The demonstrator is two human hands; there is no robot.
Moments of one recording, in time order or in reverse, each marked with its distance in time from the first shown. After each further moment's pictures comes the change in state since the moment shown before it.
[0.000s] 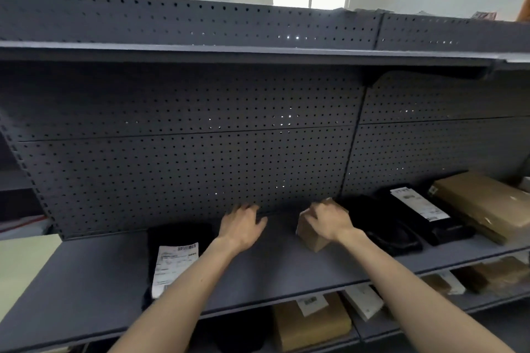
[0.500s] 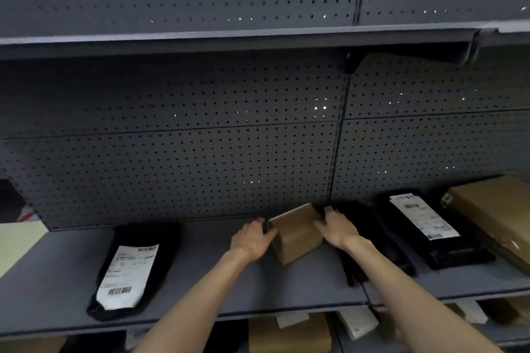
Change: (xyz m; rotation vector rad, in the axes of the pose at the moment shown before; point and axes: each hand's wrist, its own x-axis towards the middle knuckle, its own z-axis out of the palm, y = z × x) left_hand 0.067 0.110 0.085 -0.265 -0.143 -0.289; right_hand 0.070 0.145 0.044 0.330 -0.192 0.040
